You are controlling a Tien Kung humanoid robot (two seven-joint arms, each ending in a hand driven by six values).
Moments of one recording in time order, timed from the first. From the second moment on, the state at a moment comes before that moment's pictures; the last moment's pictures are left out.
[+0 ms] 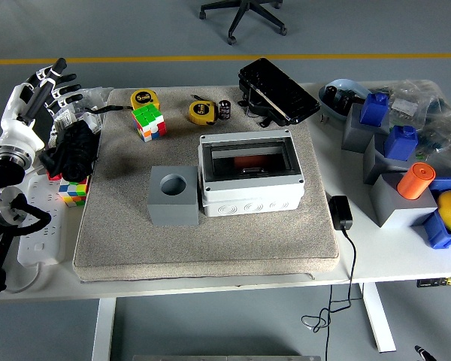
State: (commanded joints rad) left arm -0.36 0.28 -1.35 -1.27 0.75 0.19 -0.01; right arm 0.20 -0.19 0.15 0.29 0.49 -0.20 0.01
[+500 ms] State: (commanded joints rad) left arm -0.36 0.28 -1.35 -1.26 0.75 0.18 0.00; right arm 0.21 -0.19 0.15 0.29 0.48 -0.20 0.01
